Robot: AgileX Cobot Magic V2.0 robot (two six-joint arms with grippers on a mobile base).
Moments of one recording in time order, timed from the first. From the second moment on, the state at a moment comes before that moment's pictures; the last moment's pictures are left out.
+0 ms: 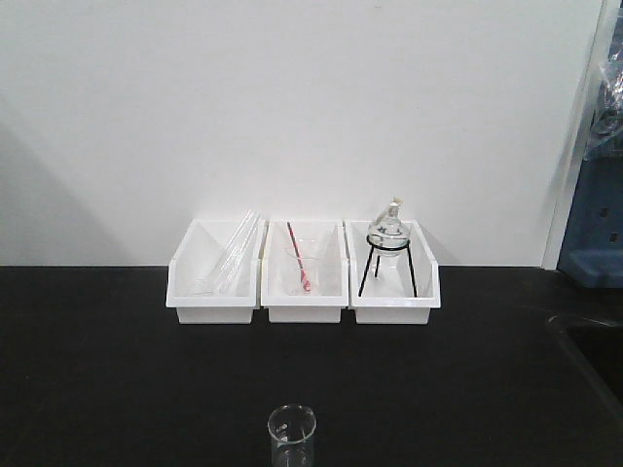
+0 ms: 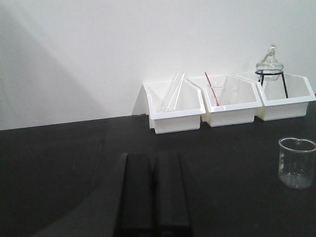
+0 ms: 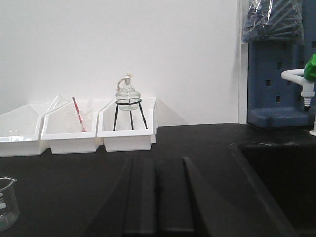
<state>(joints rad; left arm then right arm) -0.13 -0.01 0.03 -0.03 0.01 0.09 0.04 -0.01 0.03 -0.07 -0.01 0.08</state>
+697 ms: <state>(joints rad) -0.13 -0.01 0.03 -0.03 0.01 0.09 0.04 -0.01 0.03 -0.07 -0.01 0.08</state>
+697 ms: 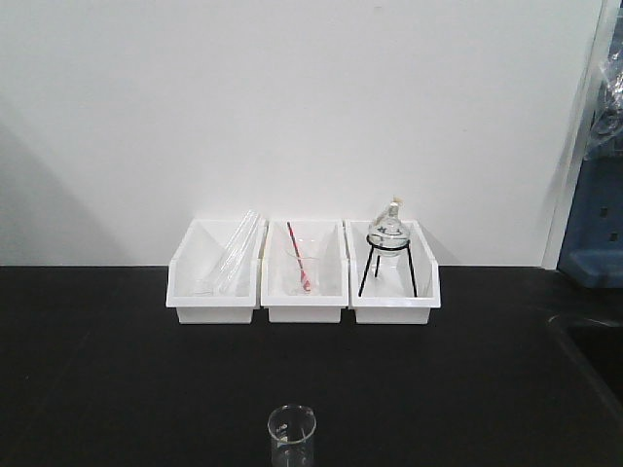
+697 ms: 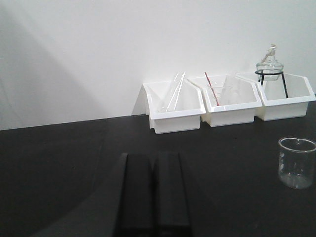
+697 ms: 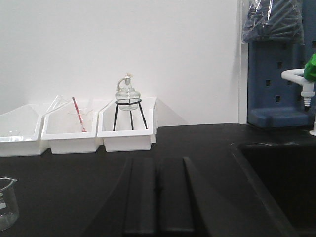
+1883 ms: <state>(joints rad) -0.13 -0.01 0.03 -0.03 0.01 0.09 0.04 0.22 -0.11 -0.02 0.00 0.08</state>
